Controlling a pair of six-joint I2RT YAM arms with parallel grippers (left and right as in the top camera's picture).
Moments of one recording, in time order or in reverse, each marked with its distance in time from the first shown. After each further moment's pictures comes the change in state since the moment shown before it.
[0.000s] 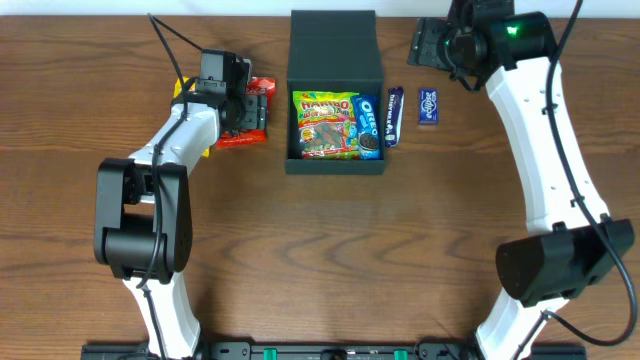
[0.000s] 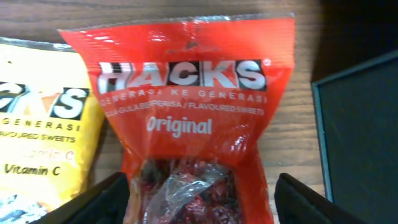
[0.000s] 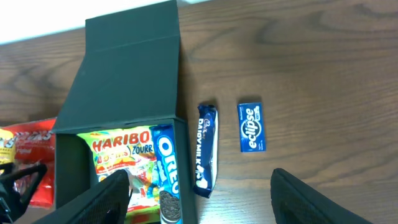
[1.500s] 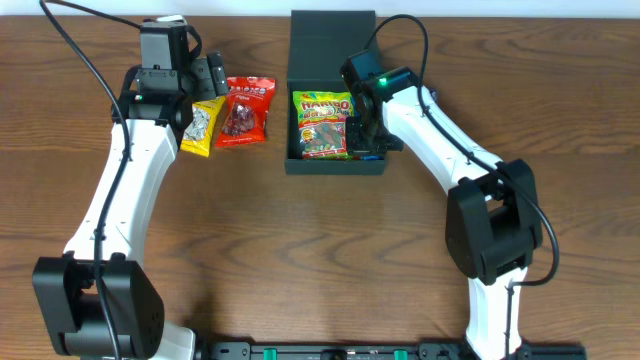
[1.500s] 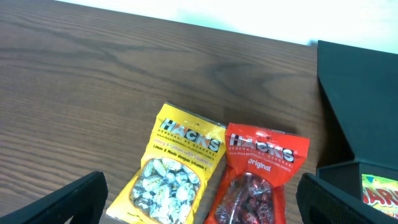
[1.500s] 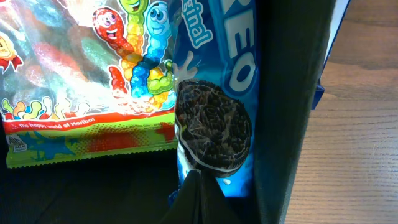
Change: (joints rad) left arm 0.071 -0.375 0.000 -0.098 -0.234 -0.134; right arm 0.245 0.203 -0.314 -0.012 -0.014 0.089
